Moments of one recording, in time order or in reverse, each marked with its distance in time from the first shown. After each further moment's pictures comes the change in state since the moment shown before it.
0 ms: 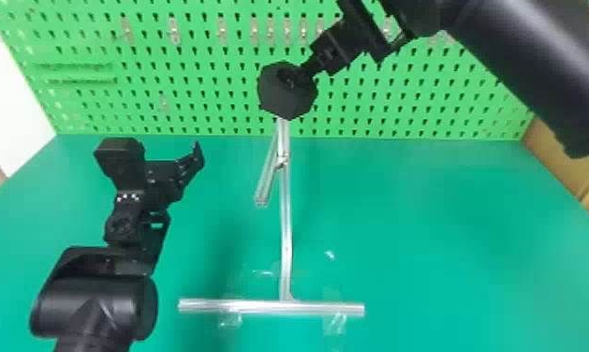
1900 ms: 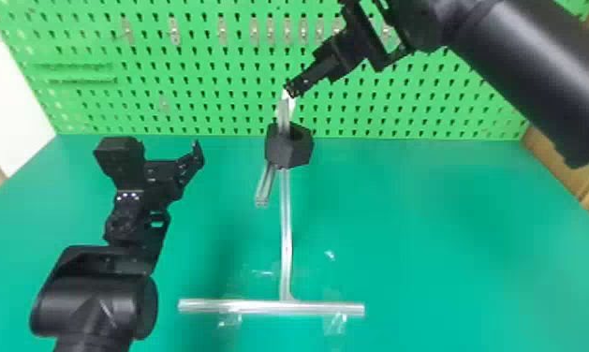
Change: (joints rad) left arm -0.002 0.000 -0.001 0.000 0.003 0.000 0.000; right arm 0.019 -0.003 -0.004 0.065 -0.026 -0.106 0.004
